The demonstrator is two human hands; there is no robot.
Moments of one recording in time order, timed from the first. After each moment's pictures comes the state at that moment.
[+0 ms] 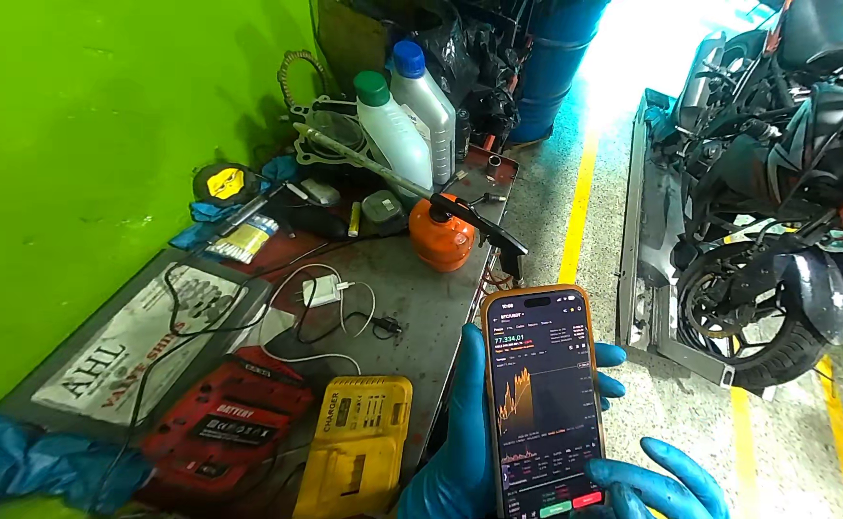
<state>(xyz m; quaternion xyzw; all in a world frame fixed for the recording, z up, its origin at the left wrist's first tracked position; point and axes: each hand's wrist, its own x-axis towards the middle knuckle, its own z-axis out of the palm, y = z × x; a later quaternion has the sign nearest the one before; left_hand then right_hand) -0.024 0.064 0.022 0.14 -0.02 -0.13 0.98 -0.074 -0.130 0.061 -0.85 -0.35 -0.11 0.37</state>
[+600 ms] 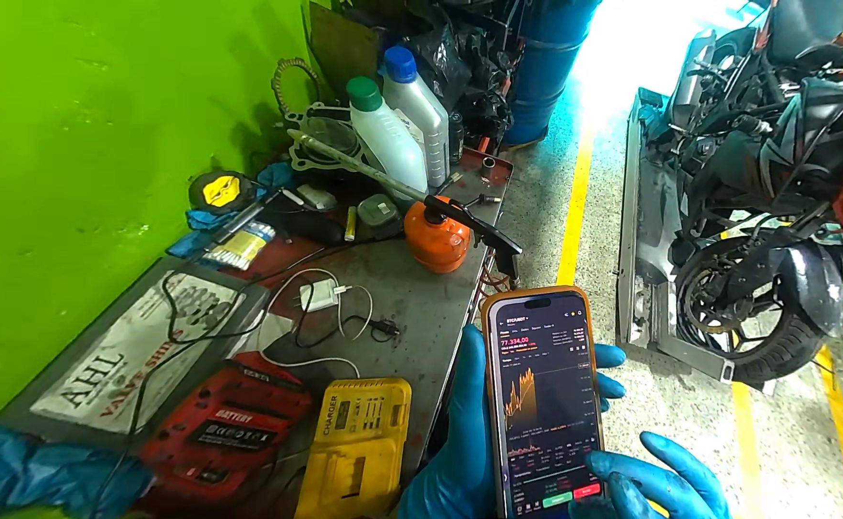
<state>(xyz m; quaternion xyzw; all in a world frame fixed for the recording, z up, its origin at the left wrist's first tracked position) -0.026 0.061 0.022 0.15 -0.03 -0.12 0.98 -0.078 -0.132 0.060 -0.86 -0.34 -0.12 0.35</state>
